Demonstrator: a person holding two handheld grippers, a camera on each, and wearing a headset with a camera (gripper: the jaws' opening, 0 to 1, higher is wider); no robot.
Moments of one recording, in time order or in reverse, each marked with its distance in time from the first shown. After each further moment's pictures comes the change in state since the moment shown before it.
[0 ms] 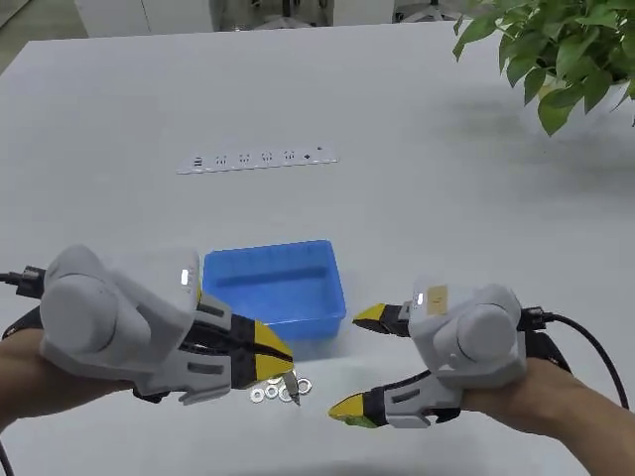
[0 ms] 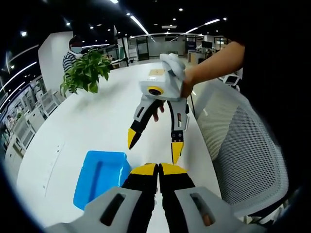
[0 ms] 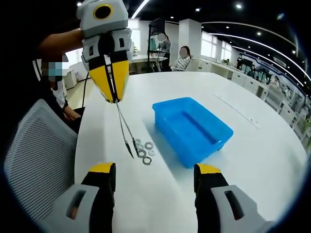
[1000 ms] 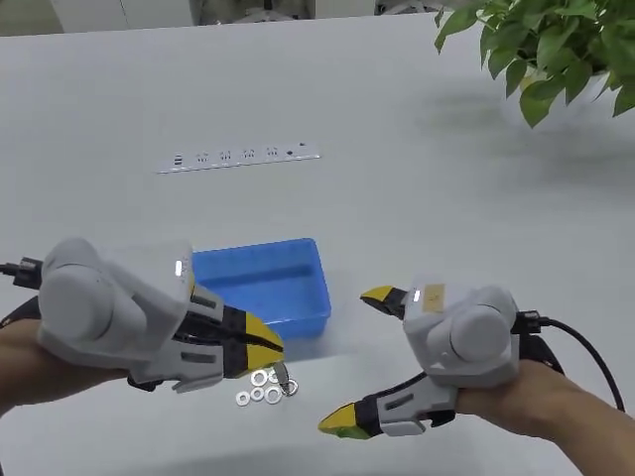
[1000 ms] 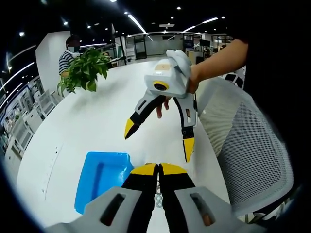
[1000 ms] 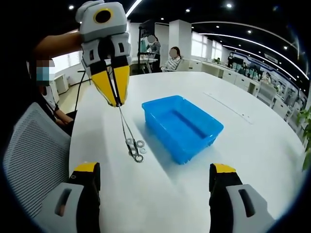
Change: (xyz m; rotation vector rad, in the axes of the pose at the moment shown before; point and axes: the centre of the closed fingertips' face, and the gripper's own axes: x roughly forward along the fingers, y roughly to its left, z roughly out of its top) left arm 0.014 0.011 -0.004 0.012 0.016 -0.027; right arm -0.004 -0.012 -0.006 0.042 -0.014 -0.063
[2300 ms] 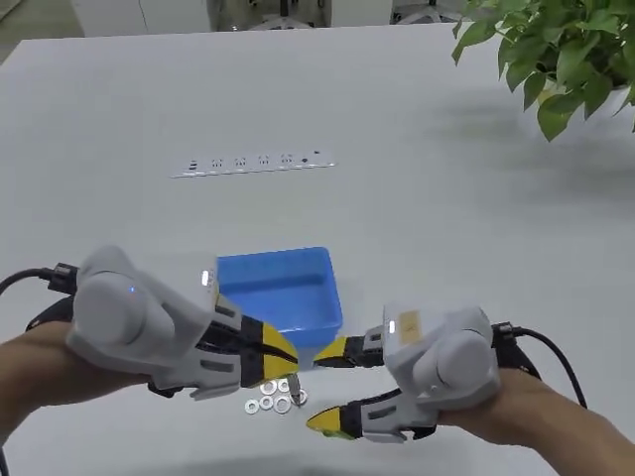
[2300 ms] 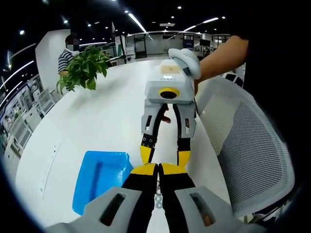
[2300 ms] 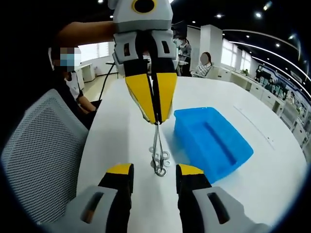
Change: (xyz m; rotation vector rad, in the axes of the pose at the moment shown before) left arm 0.004 0.002 -0.005 -0.009 0.005 -0.004; right arm 0.025 0.042 0.016 -0.182 -0.008 0.220
